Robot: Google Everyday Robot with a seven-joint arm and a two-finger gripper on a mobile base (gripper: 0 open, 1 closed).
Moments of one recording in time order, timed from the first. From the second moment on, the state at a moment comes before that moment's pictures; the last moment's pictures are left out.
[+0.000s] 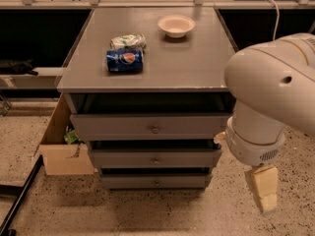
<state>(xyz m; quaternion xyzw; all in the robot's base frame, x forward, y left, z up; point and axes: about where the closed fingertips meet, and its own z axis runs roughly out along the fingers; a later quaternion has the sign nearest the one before) 0.361 -0.183 0.796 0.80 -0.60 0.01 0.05</state>
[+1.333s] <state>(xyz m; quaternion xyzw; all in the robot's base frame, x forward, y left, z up) 0.478 -0.070 0.760 0.80 -0.59 -0.04 -0.12</state>
